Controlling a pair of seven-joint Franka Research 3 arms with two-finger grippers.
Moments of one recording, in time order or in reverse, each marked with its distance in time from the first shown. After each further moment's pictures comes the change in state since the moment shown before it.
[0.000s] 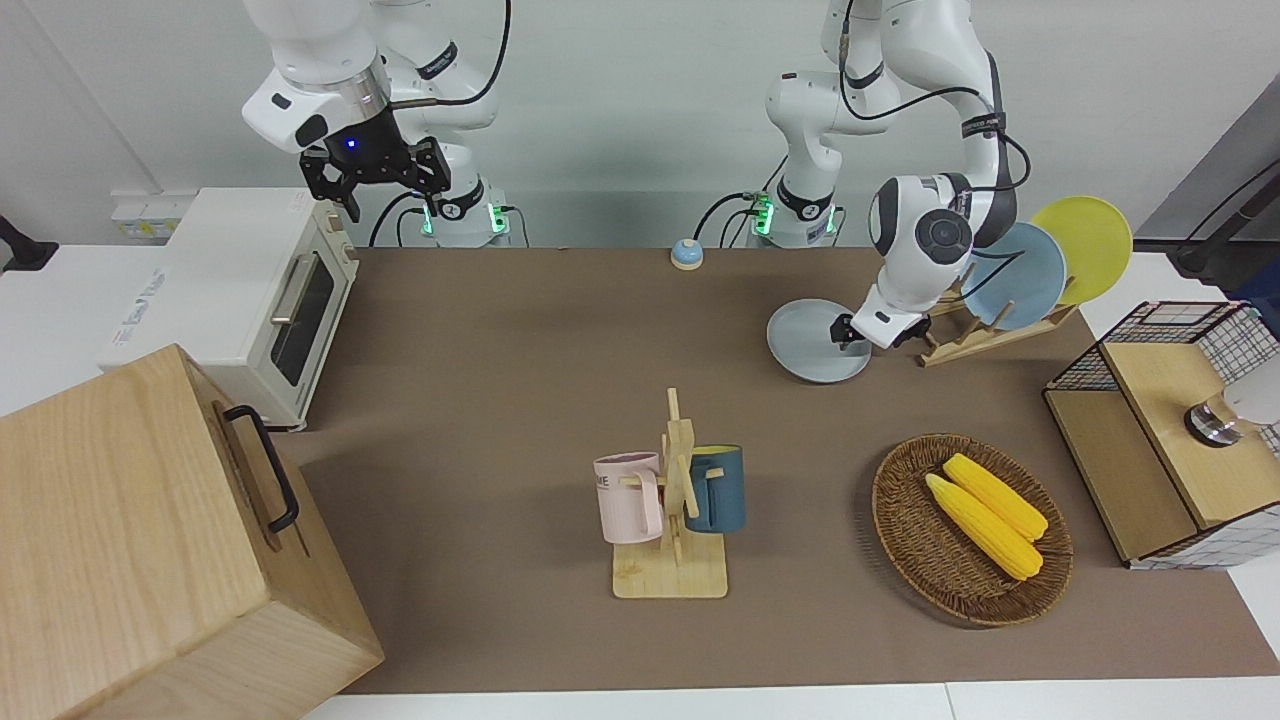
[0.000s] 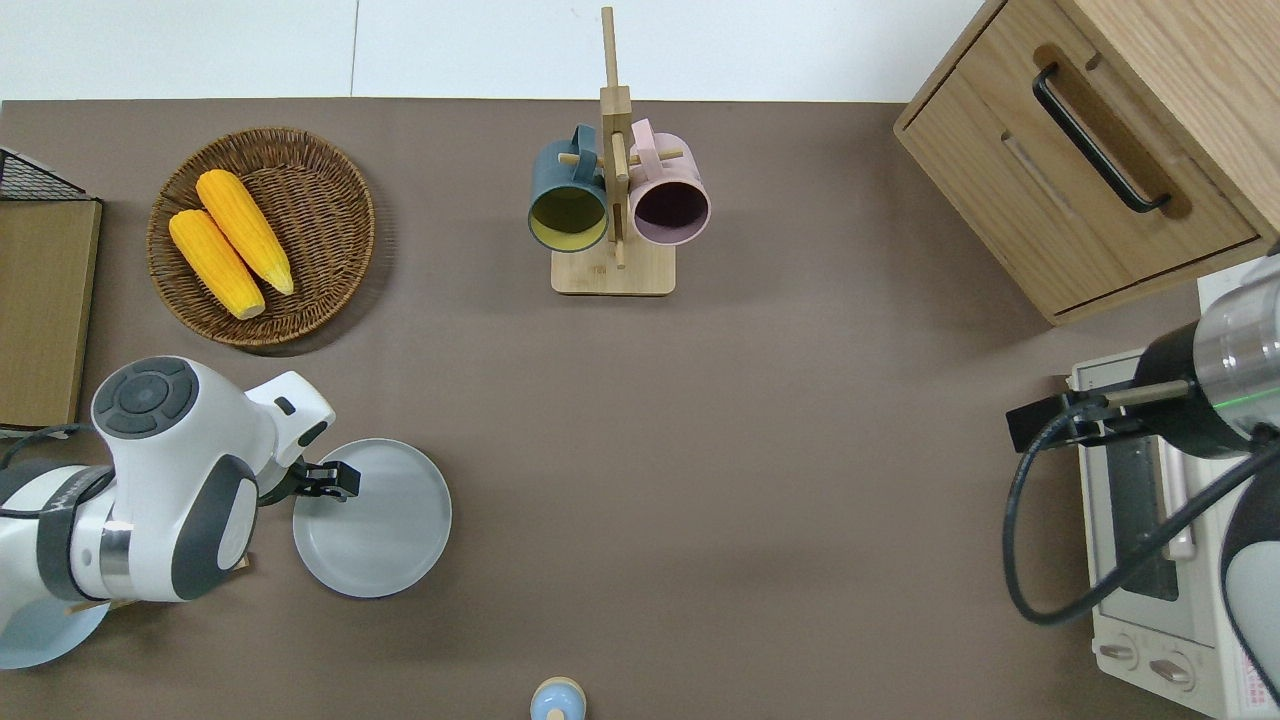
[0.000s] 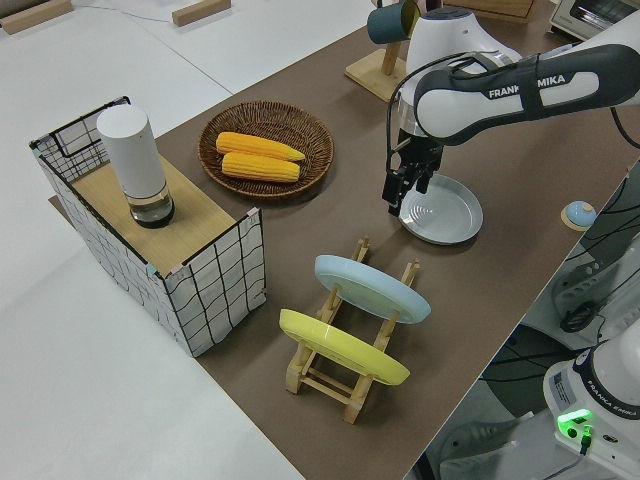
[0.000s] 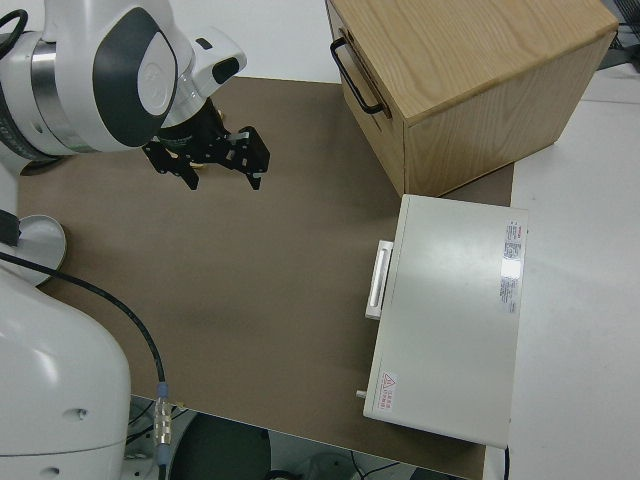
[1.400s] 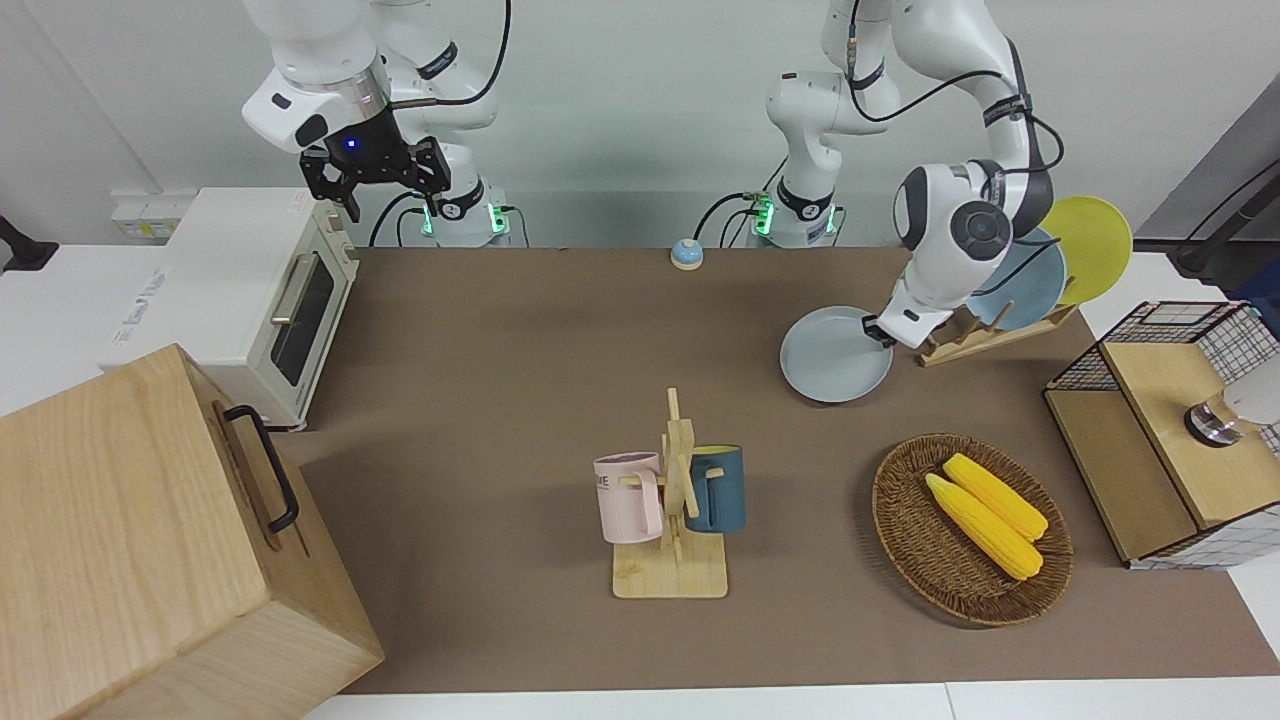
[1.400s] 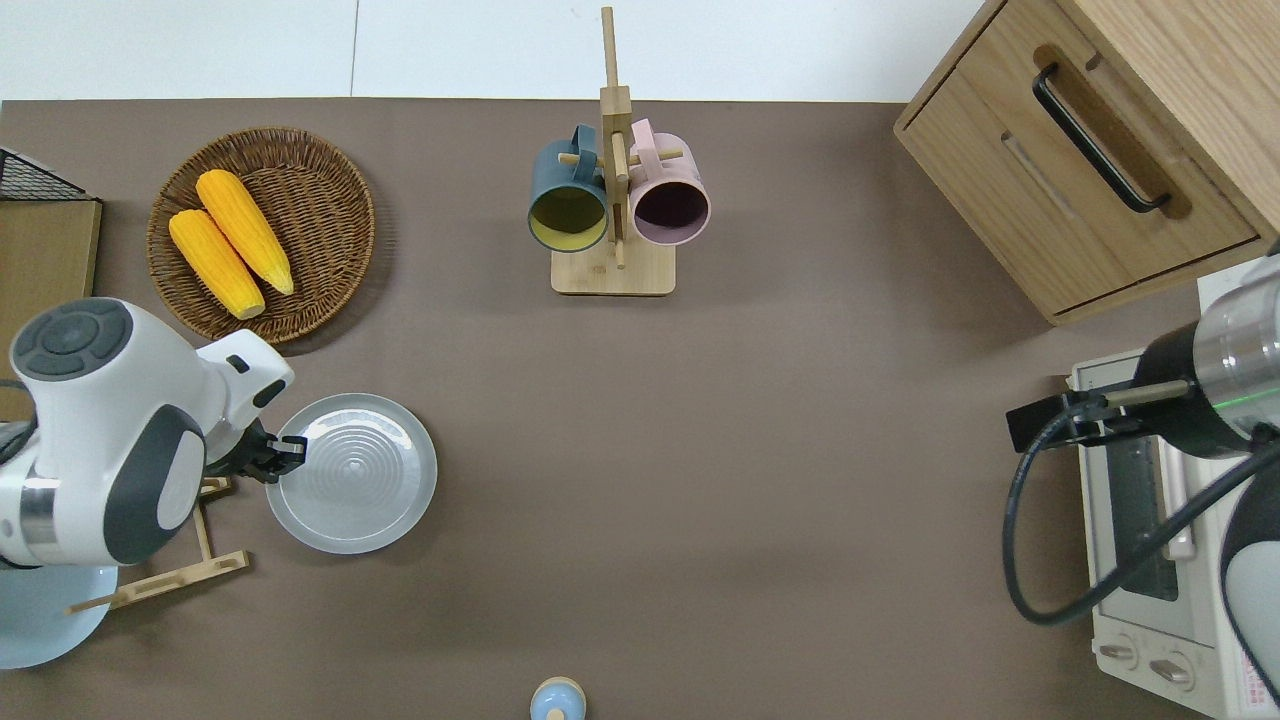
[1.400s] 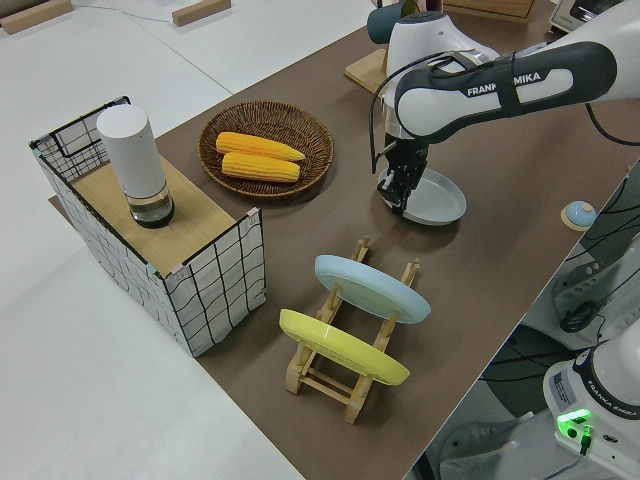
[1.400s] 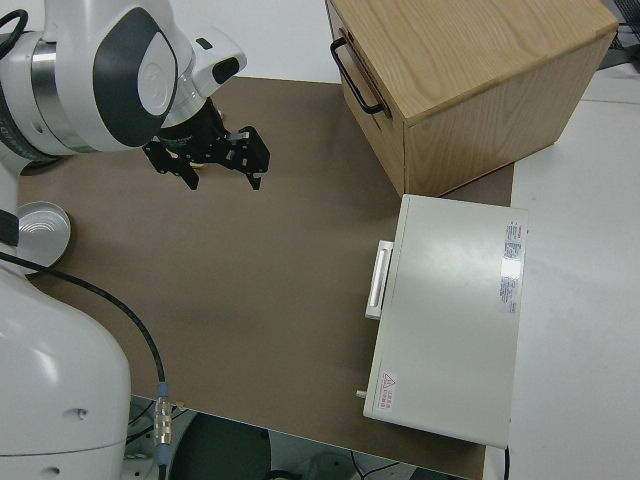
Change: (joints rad) left arm 0.001 0.005 0.028 0.185 -0.003 -0.198 -0.001; right arm 0.000 0.000 0.000 0.000 0.000 0.000 0.000
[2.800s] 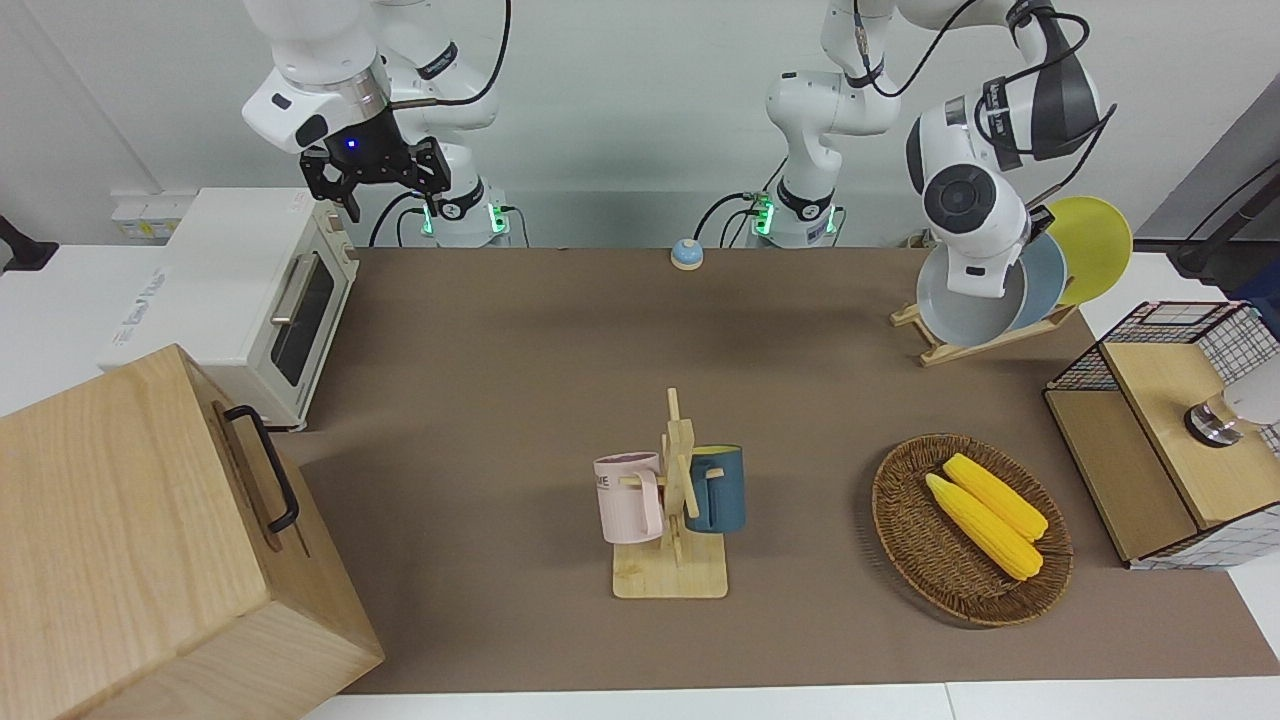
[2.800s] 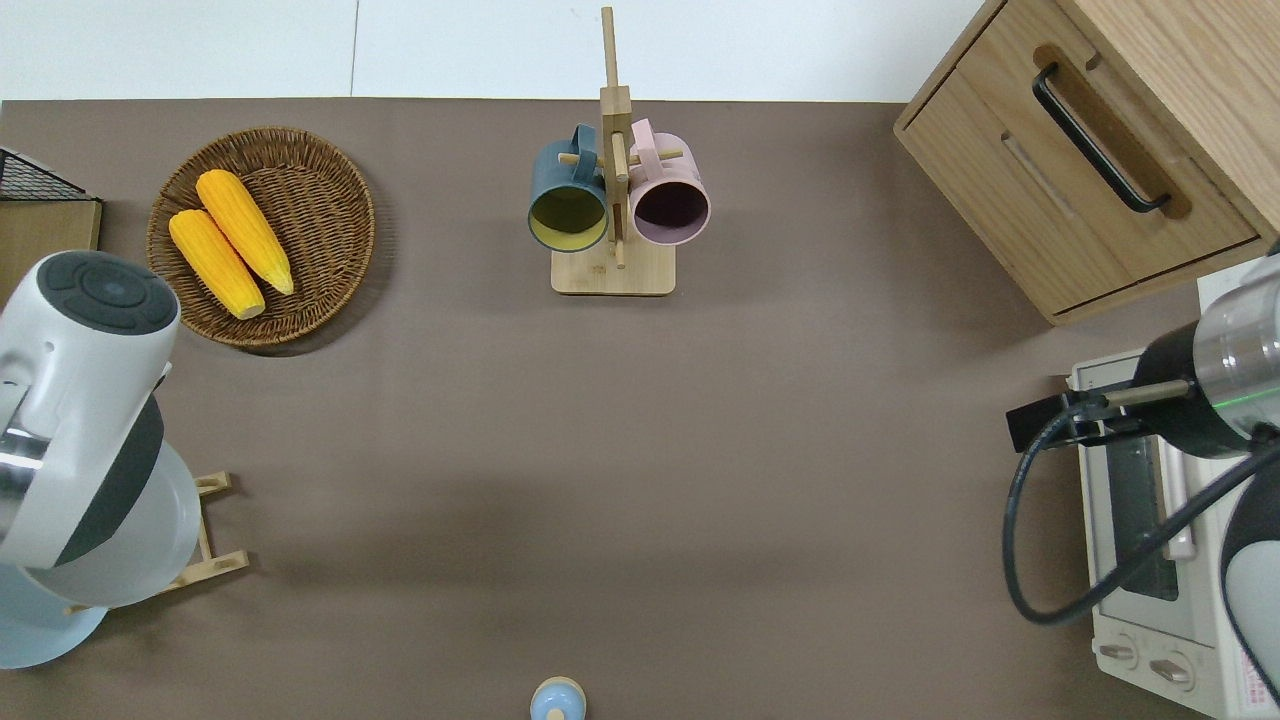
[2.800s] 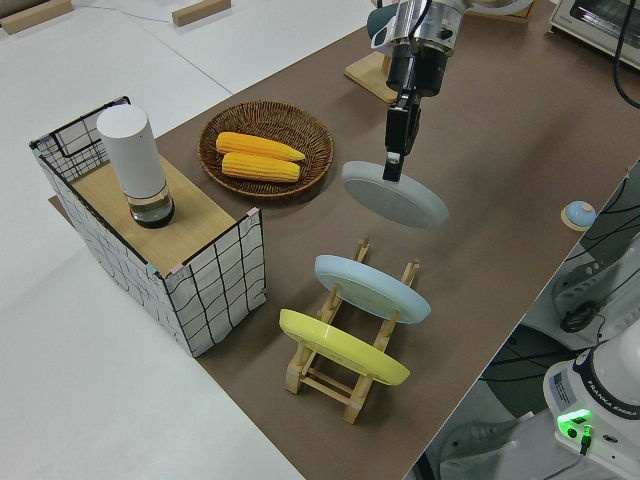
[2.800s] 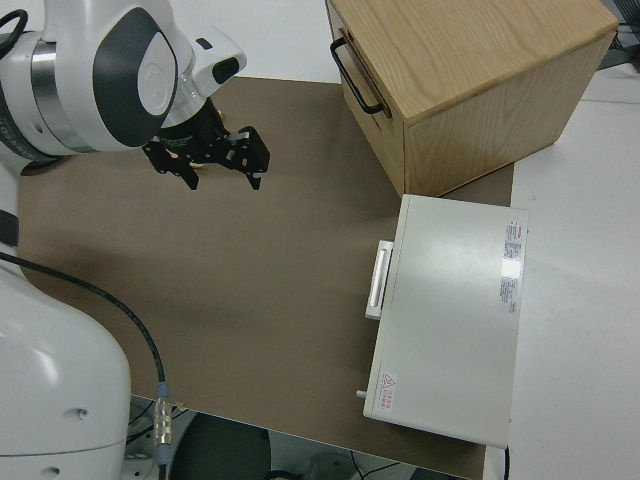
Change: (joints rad) left arm -0.028 -0.032 -0.031 0.186 0.635 -0.531 -0.365; right arm 0.000 0.000 0.000 0.000 0.000 0.000 0.000
